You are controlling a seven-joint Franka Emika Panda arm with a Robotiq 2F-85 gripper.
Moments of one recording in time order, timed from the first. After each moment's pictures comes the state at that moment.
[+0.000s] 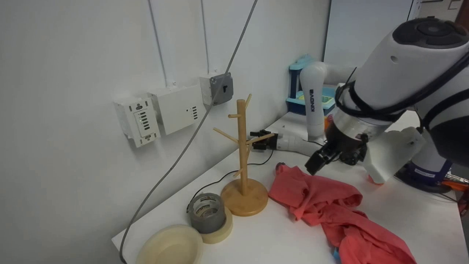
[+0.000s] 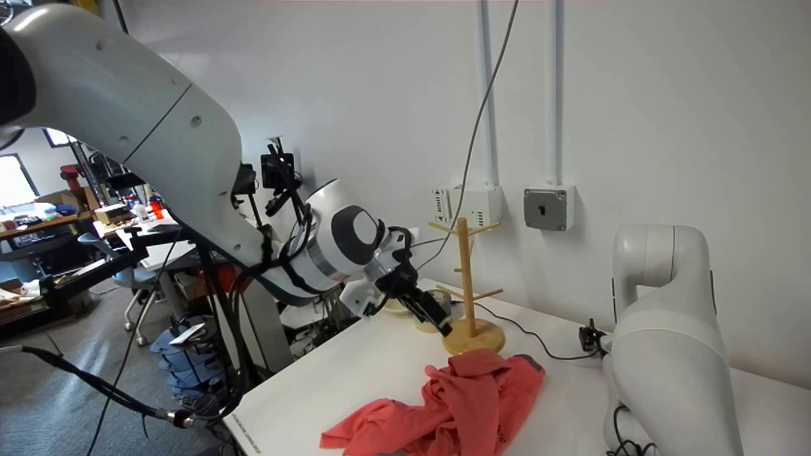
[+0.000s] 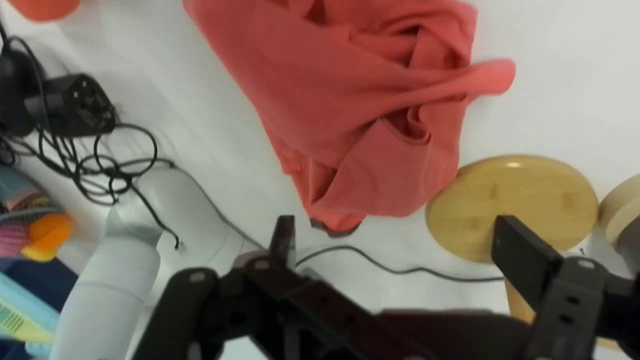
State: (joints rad) arm 0.02 0.25 0.09 -2.20 -0.80 2.74 0.89
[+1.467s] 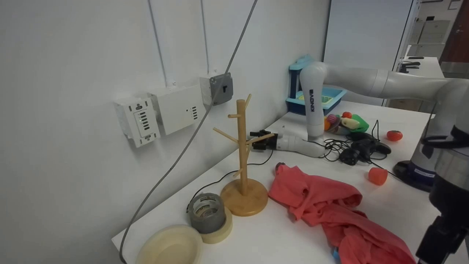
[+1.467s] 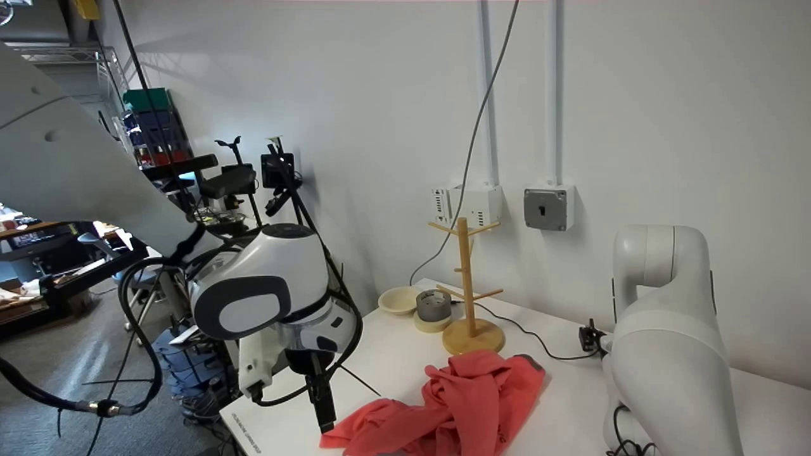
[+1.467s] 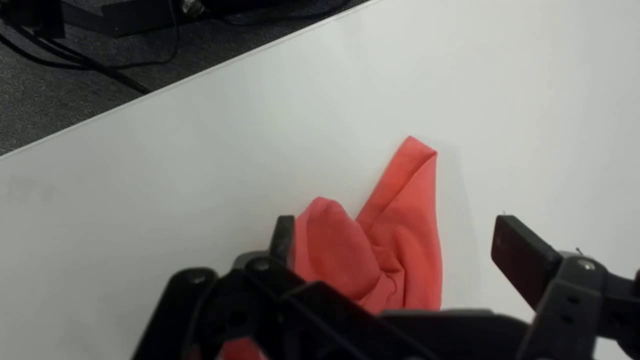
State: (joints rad) arm 0.09 -0.05 0.11 -2.70 0.22 2.61 0.17
